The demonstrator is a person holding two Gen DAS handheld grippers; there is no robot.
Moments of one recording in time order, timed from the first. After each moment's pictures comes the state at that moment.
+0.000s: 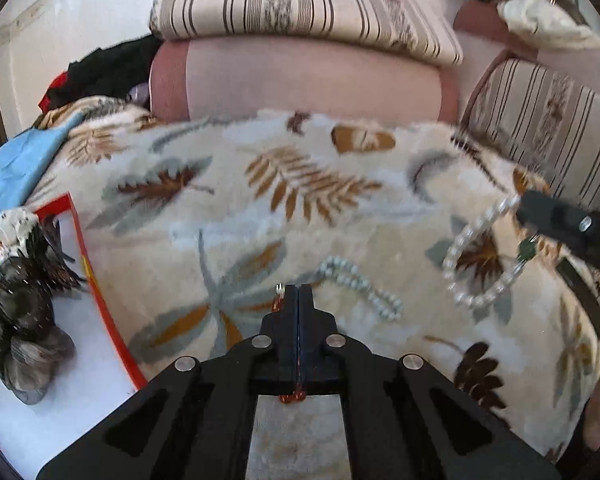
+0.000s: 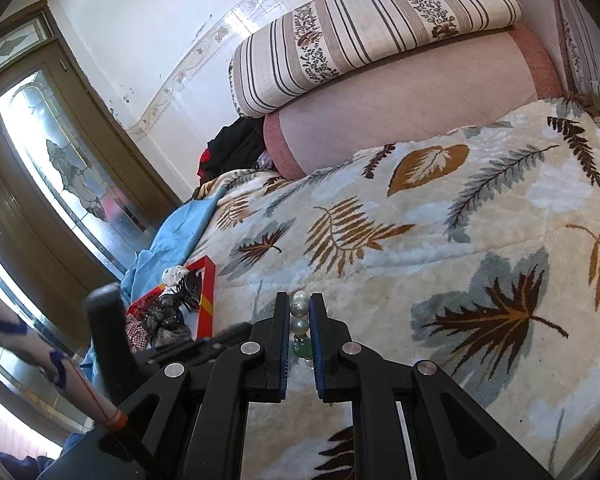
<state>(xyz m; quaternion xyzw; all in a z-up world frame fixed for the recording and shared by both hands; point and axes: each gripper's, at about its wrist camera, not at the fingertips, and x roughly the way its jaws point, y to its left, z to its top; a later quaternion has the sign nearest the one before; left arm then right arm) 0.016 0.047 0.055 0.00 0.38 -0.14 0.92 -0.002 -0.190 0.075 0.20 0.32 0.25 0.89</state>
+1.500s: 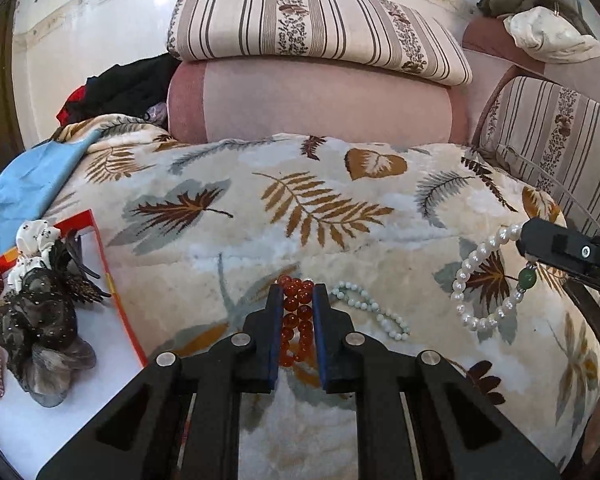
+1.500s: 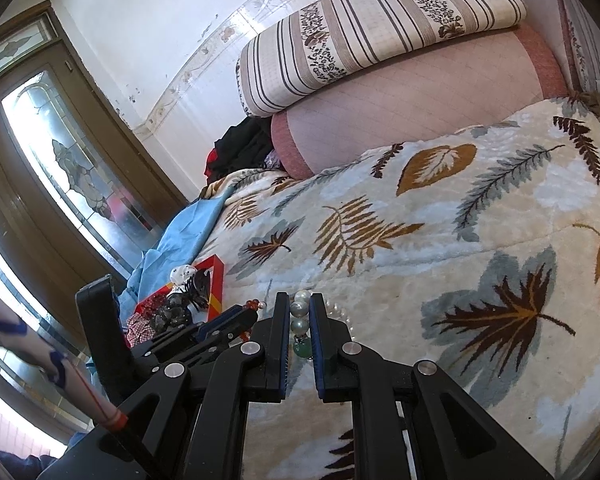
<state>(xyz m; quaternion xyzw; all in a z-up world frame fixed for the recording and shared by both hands) 0.012 0.048 0.064 0.01 0.35 -0.11 0.93 -0.006 -0.187 0.077 0.21 0.32 0.26 0.89</state>
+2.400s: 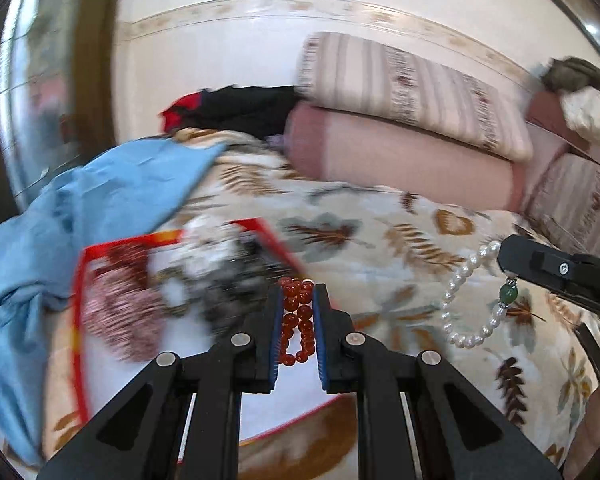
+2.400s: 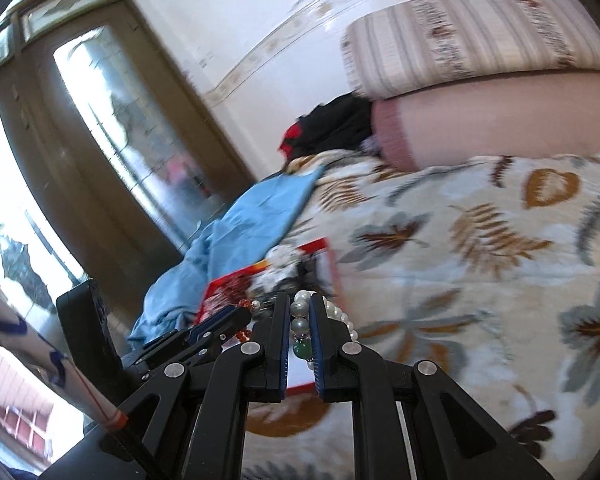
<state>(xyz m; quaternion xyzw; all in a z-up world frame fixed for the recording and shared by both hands) -0.080 0.198 0.124 -0.06 0.29 0.03 0.95 -0.040 -0.039 0.133 0.15 0.31 0.37 0.86</state>
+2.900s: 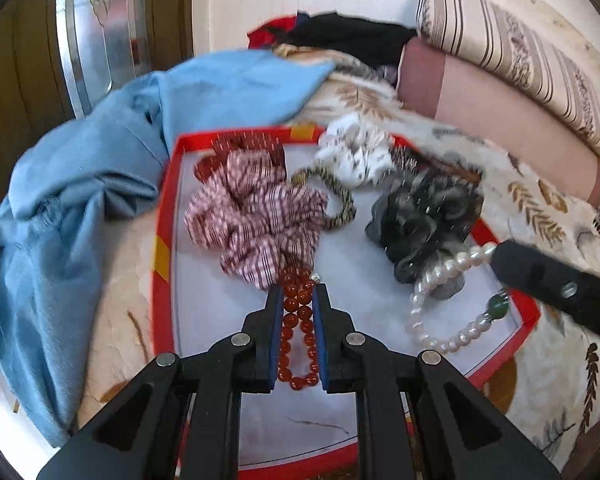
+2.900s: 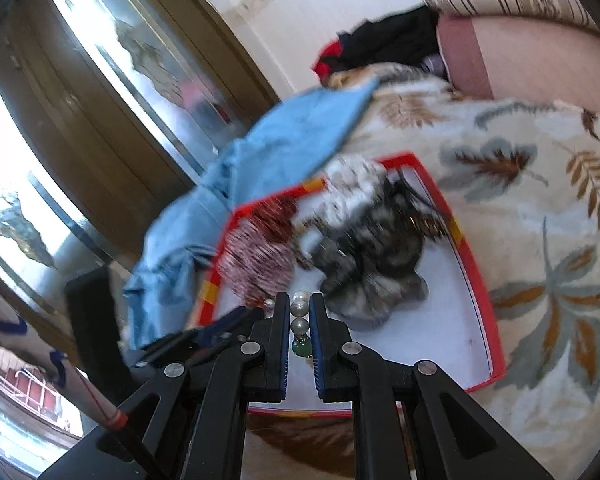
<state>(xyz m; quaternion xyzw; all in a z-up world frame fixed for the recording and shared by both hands) -0.074 0.290 0.053 -0.09 0.41 0.13 0.90 -0.017 0.101 0.065 0.10 0.40 0.40 0.82</state>
